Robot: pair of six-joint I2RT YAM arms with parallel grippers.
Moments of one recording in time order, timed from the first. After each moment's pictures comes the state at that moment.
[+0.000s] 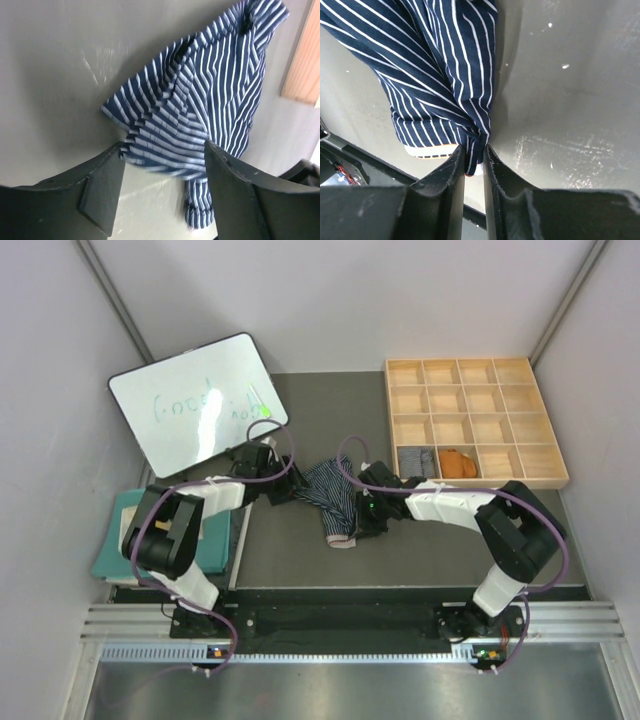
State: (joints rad) left arm -0.32 1.64 0.78 0.04 0.32 -0.75; right arm 0.74 1.66 0.89 -0.32 -0.22 0.79
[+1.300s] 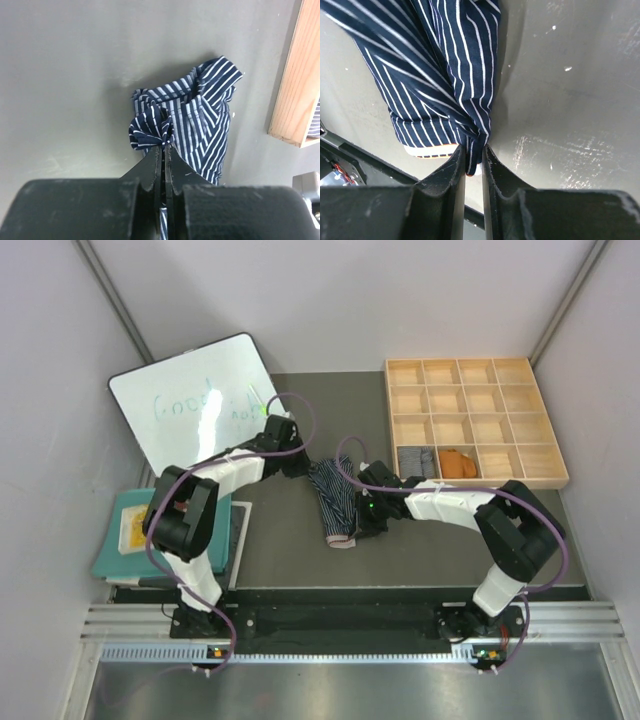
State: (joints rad) left arm -0.41 1.79 1.11 -0.14 0.17 -0.71; right arm 0.74 1.66 0.90 -0.33 -0.22 0.76
